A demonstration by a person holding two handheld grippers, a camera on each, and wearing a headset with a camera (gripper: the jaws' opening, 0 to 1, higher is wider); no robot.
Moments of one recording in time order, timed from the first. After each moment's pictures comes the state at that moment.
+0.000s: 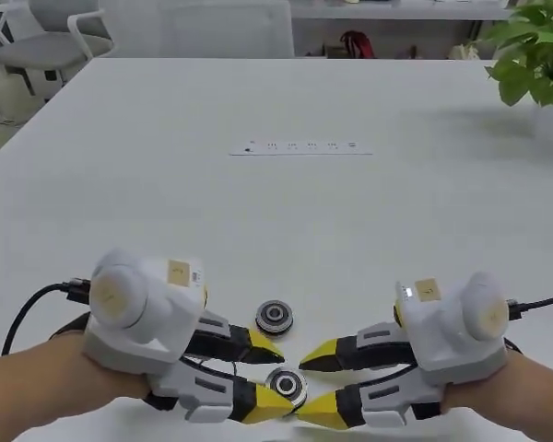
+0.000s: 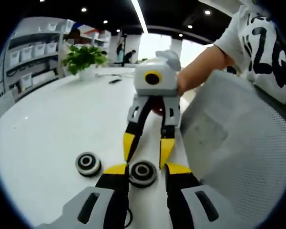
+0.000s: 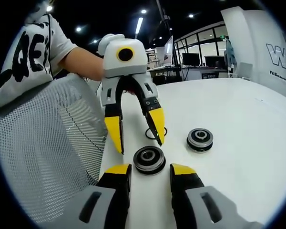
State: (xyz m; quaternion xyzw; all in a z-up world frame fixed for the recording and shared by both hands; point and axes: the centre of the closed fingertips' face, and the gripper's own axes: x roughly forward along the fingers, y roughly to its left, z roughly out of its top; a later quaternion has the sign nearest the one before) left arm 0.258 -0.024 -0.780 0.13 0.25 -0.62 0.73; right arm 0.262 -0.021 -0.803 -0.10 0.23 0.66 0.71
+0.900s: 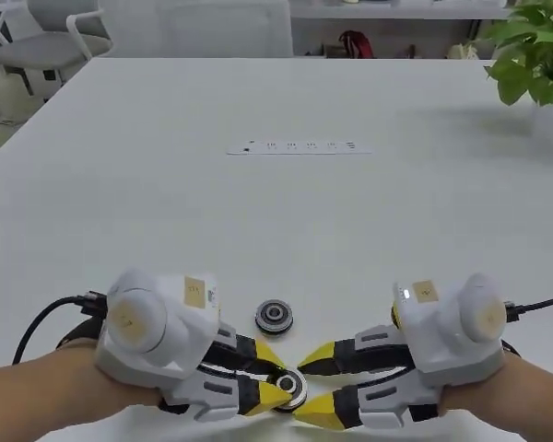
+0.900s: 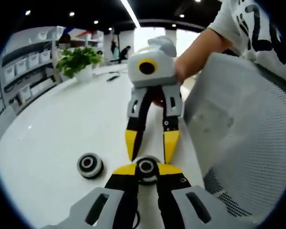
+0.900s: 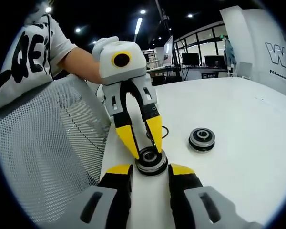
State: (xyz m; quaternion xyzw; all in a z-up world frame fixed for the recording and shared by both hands) left arm 0.260 -0.026 -0.793 0.19 0.22 -0.62 0.73; right arm 0.260 -0.018 -0.803 -0.09 0.23 0.66 0.71
